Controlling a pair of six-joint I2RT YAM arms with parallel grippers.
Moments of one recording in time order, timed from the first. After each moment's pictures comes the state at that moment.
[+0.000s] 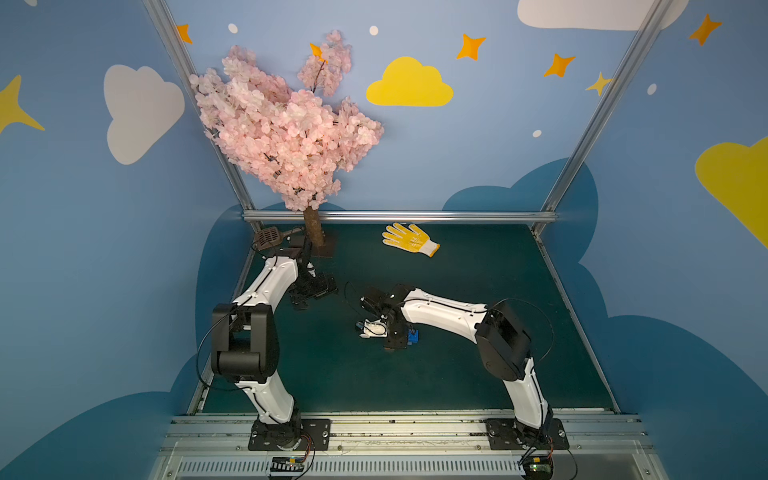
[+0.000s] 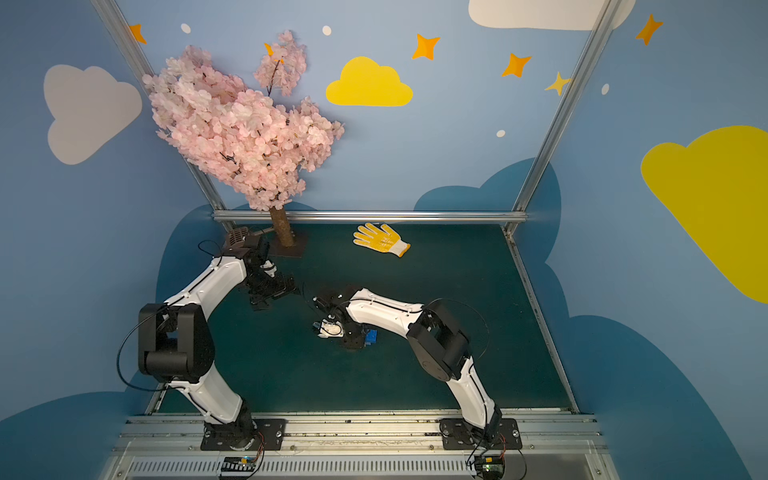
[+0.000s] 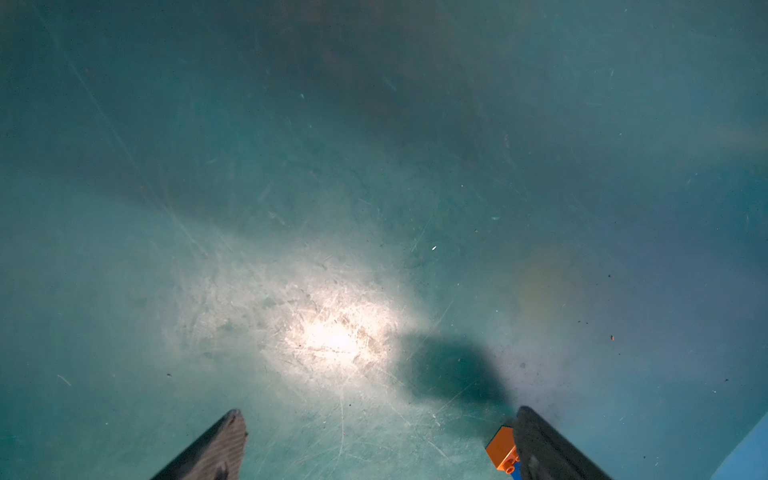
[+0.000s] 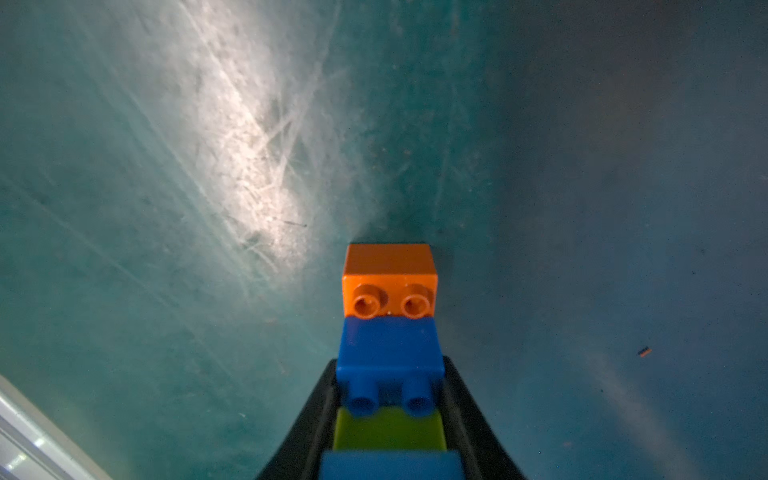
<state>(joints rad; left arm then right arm) -0.01 1.73 1.34 -1.01 0.23 -0.41 1.05 2.11 1.68 -1.09 0.06 -0.50</state>
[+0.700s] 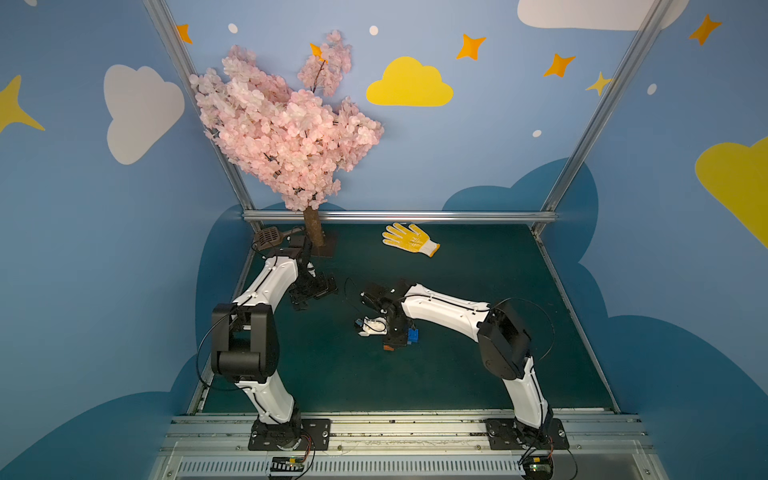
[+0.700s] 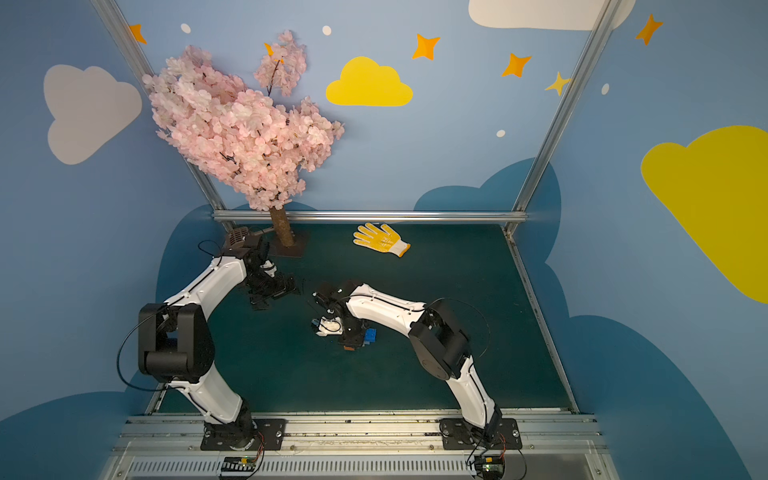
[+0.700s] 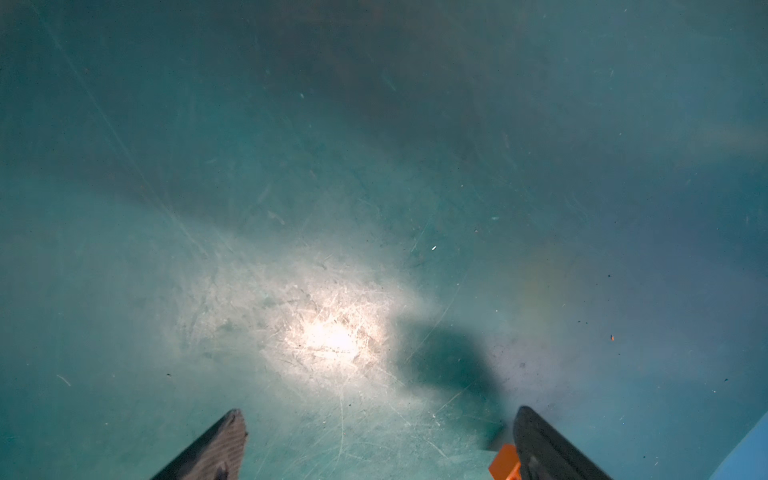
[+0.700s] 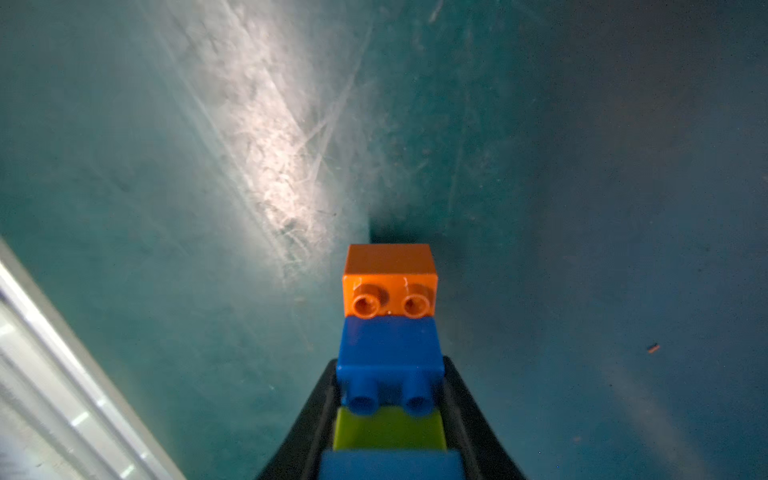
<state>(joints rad) -0.01 1.73 1.34 -1.01 0.23 -0.41 1.02 2.12 1.77 -1.19 -0.05 -0.51</state>
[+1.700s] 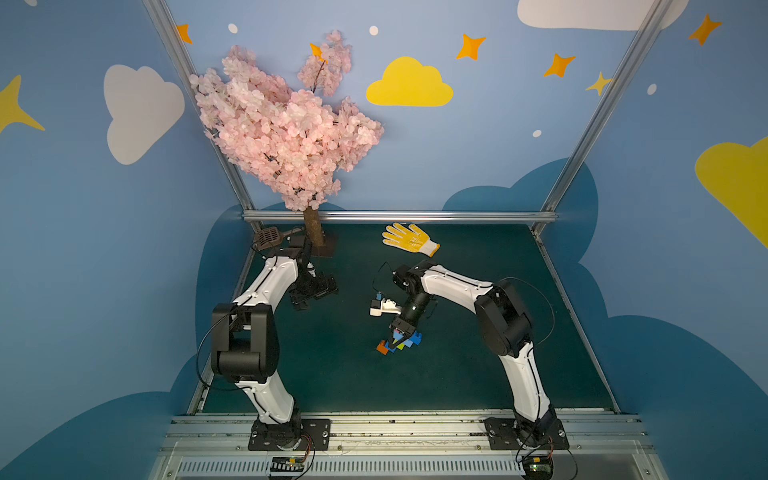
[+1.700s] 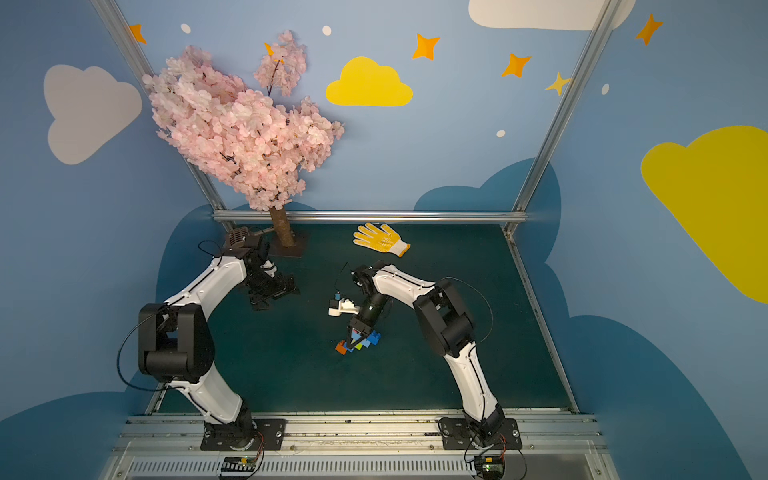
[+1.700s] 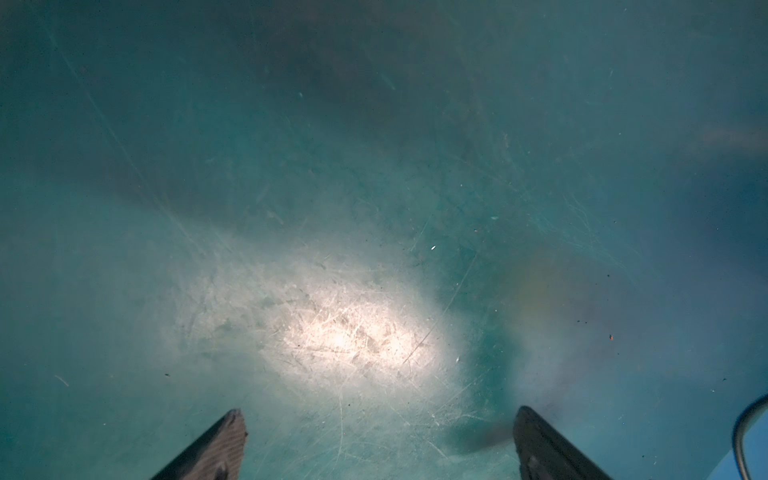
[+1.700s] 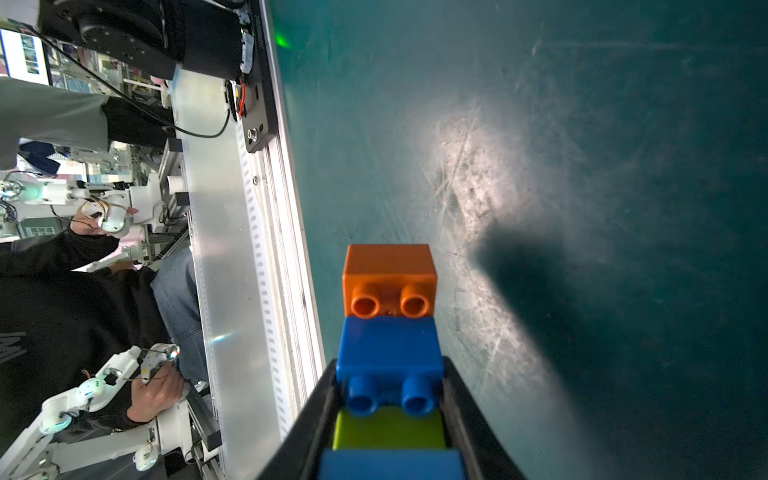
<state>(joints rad) -0.01 1.74 1.34 -1.01 0.24 -0.41 0.75 2.21 1.71 -1.22 -0.84 -0.56</state>
